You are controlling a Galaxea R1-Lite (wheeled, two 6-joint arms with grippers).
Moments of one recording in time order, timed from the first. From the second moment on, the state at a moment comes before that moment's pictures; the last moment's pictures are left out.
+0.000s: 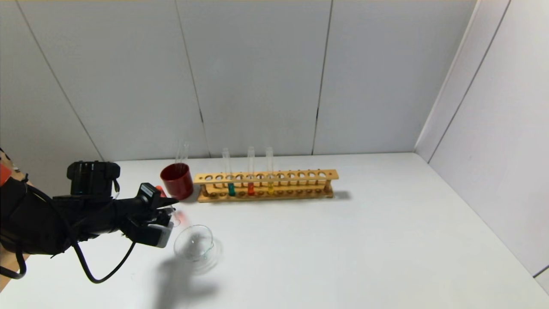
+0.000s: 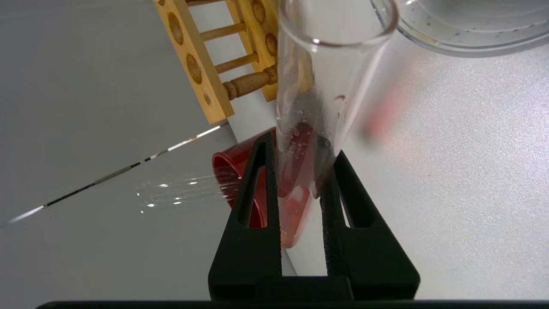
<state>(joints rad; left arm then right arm) 0.02 1.91 -0.64 -0.65 -0.47 1.97 0.00 0.00 0.00 0.00 0.00 0.00</state>
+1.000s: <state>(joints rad) -0.02 1.91 -0.63 -0.67 -0.47 2.09 0.00 0.00 0.00 0.00 0.00 0.00</state>
